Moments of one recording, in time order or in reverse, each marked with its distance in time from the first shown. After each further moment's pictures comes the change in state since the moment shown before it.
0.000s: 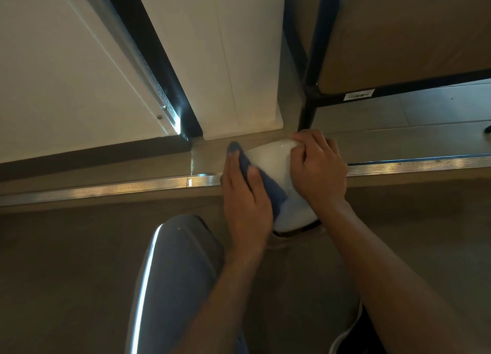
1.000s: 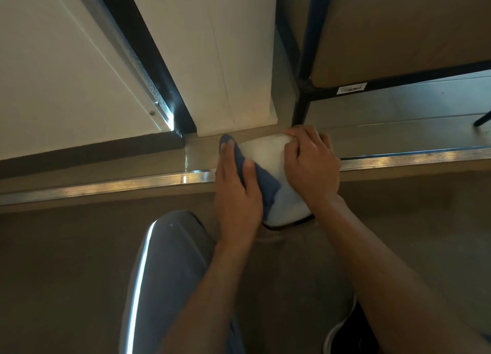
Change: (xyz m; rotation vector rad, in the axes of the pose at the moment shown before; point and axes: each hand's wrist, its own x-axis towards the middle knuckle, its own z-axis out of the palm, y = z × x) left_hand 0.010 -0.003 -0.005 0.042 -0.037 0.054; right_hand -0.002 -0.001 0.001 0.000 0.023 0.015
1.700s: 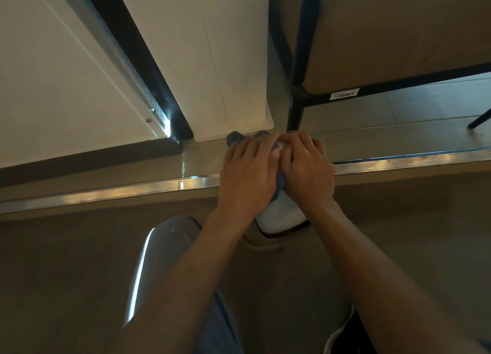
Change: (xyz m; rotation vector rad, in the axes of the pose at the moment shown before) left_hand 0.040 0.030 0.003 0.496 -0.225 0.508; right_hand -0.001 0.003 -0.001 -0.059 -0.028 -0.070
